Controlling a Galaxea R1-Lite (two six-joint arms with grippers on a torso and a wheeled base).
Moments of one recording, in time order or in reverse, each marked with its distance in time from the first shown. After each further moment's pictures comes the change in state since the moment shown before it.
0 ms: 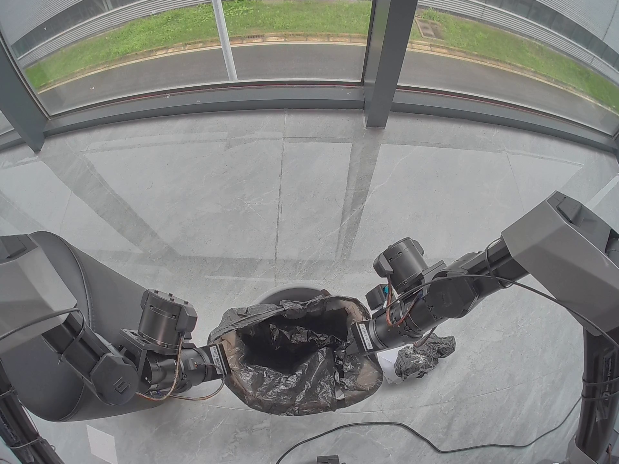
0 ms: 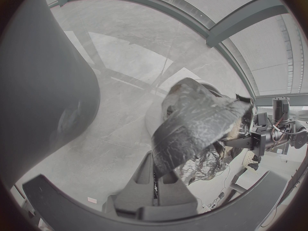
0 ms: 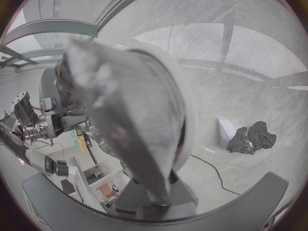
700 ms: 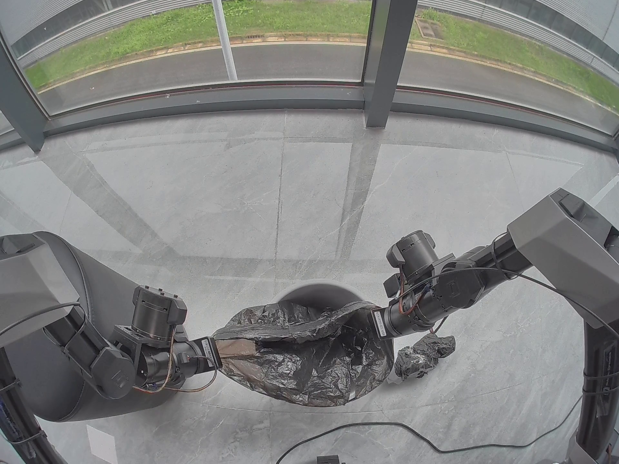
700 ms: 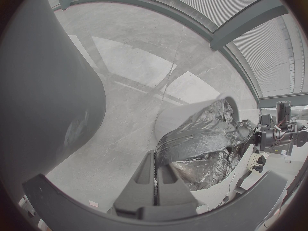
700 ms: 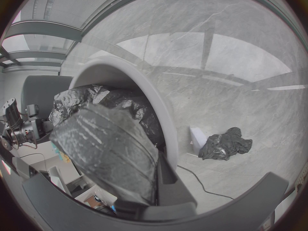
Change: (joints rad) left arm 0.066 0.034 -0.001 -0.058 0.000 0.060; right arm -0.059 0.008 -0.016 -0.003 -0.174 -0.020
